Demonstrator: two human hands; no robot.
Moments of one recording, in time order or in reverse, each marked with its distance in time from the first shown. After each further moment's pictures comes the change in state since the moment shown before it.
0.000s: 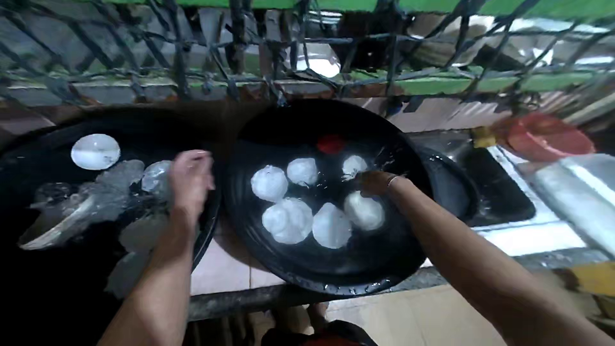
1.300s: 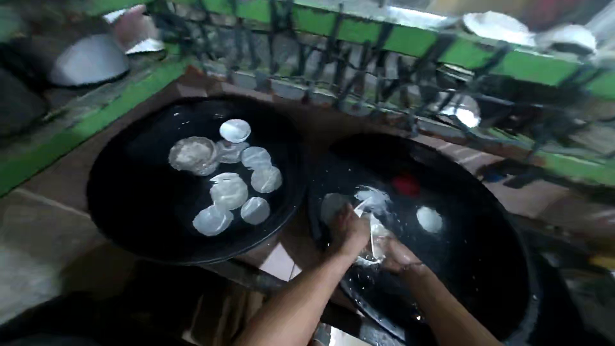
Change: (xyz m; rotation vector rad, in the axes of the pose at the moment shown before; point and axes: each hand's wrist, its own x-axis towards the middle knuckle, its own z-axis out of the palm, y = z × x) left_hand -0.103 0.038 0.122 0.307 -0.288 -0.348; right_hand -0.017 -0.136 0.086 1.656 -0.001 -0.090
